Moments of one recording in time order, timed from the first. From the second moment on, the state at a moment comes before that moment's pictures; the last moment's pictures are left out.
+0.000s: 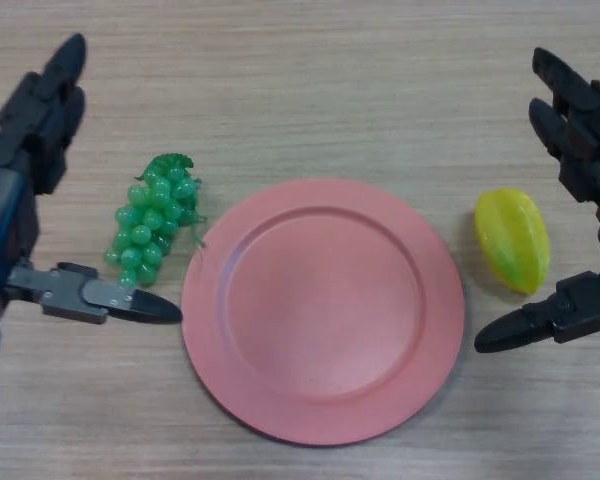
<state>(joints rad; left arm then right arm) -0.08 0.32 0.23 -0.44 -0.05 0.18 -0.24 -0.08 -0.27 -0.10 -0.52 0.00 0.29 0.30</state>
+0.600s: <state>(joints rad) -0.08 0.33 0.25 -0.44 -0.05 0.17 -0.26 -0.09 -0.29 -0.10 -0.46 -0.01 0.25 0.30</state>
